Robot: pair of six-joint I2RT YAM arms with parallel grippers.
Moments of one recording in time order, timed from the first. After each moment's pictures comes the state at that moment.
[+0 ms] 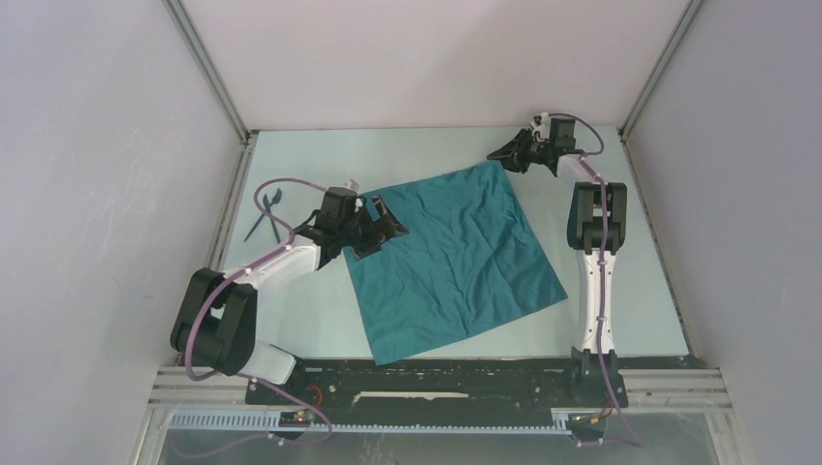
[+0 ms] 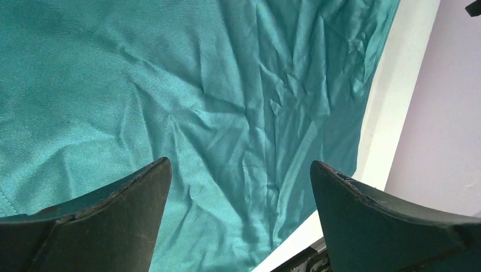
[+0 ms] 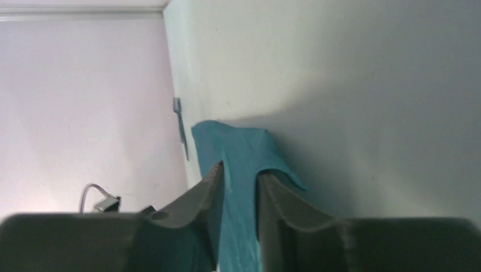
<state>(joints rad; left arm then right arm) -0.40 1.45 0.83 -0.12 0.22 -0.86 -0.04 2.60 2.09 -0.13 -0.94 0.83</state>
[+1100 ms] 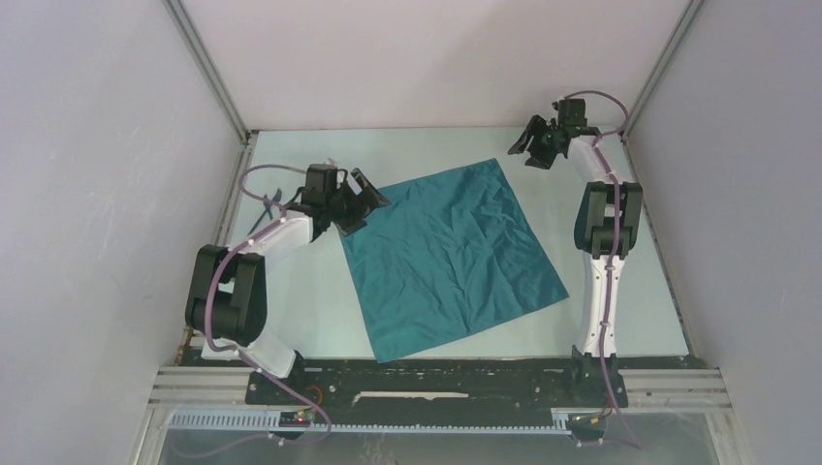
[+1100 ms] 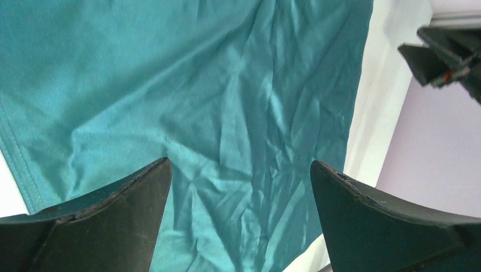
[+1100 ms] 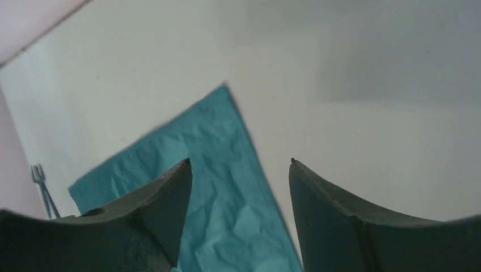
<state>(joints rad) -0.24 1.59 0.98 -0.11 0.26 -0.86 -0.04 2.47 2.17 -0.51 -0.41 0.50</state>
